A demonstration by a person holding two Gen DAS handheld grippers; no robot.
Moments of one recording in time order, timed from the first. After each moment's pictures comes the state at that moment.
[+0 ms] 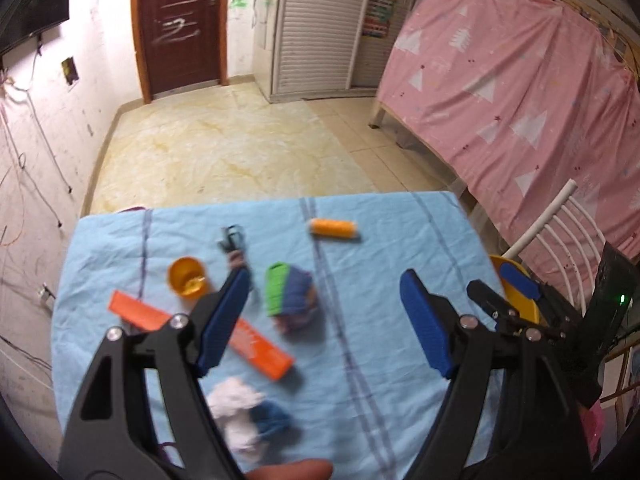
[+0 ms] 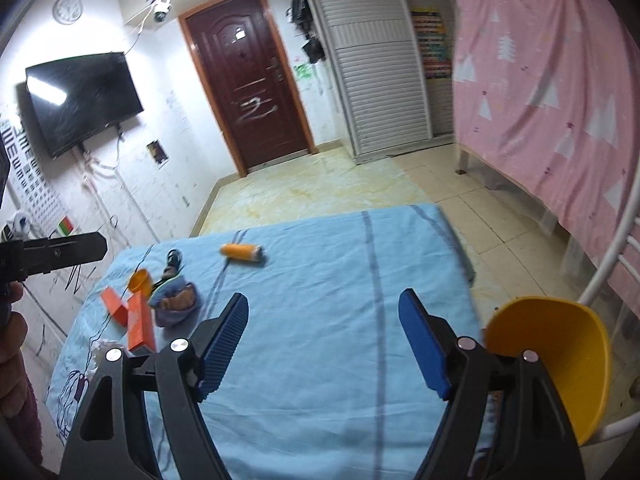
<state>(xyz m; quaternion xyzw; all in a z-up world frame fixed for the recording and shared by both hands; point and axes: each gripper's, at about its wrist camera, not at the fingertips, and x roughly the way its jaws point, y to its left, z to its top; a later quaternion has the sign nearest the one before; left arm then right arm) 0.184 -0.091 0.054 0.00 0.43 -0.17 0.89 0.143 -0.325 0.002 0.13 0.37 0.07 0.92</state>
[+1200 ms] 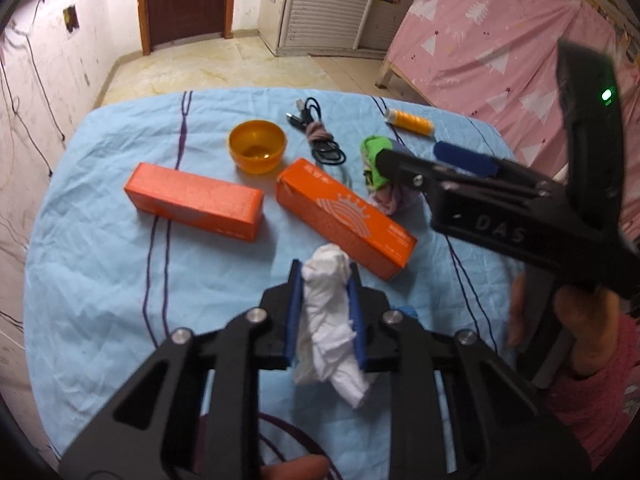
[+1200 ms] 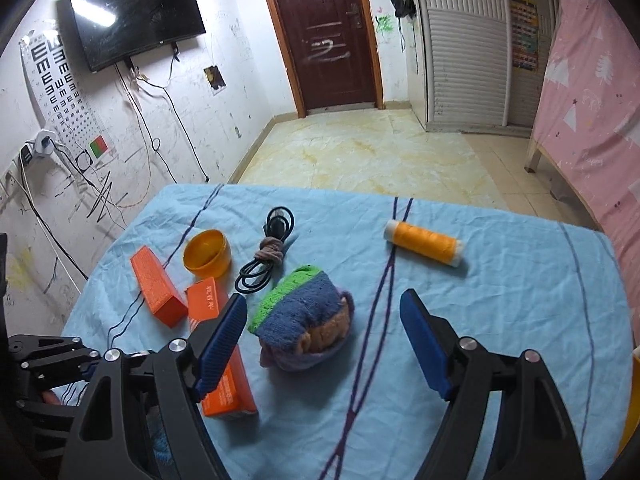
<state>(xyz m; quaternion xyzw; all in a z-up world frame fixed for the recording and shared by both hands) 0.161 -0.004 -0.036 -0.03 0.50 -0.18 0.85 0.224 -0.159 -0.024 0.05 0.44 0.17 0.88</state>
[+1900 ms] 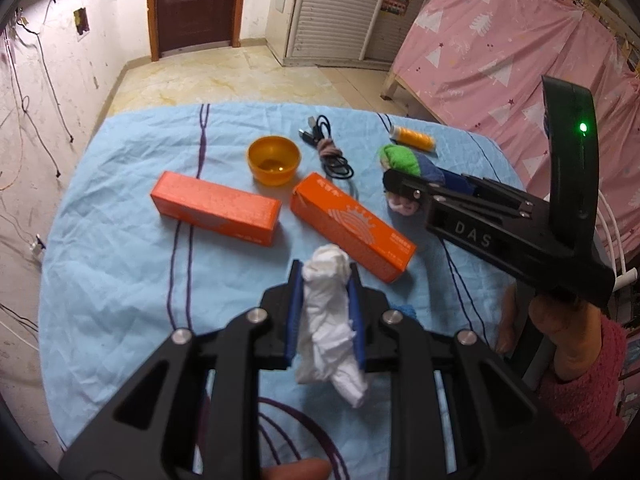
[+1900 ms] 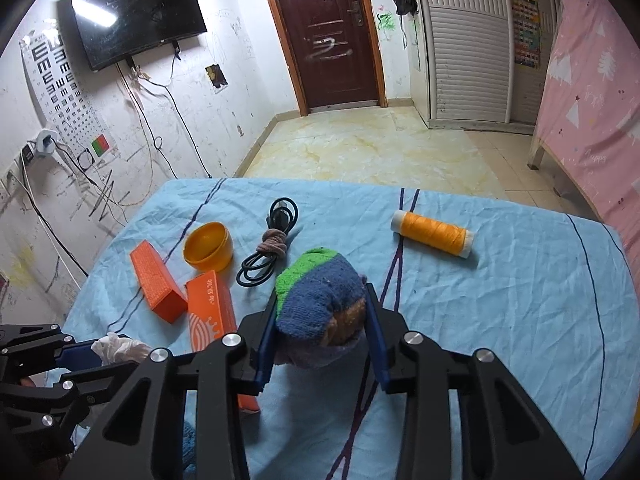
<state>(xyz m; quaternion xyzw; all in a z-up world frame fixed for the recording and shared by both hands) 0.150 0.001 -0.016 -0.03 0.48 -0.17 0.86 0.215 -0.160 -0.031 0.06 0.44 0.18 0.88</state>
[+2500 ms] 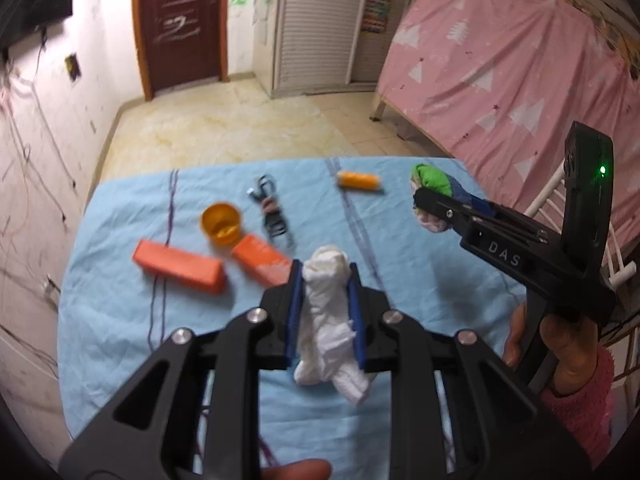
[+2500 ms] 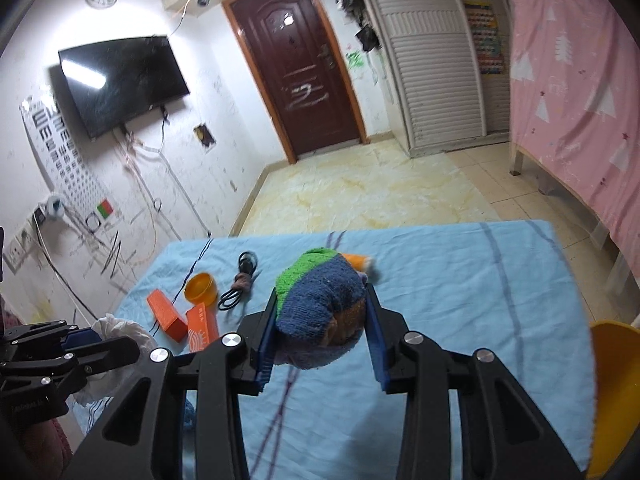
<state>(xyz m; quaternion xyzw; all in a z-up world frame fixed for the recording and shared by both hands) 0.141 -0.059 0.036 0.02 0.43 -0.18 0.89 0.174 -0.258 0.012 0.14 0.37 0.15 0.91</state>
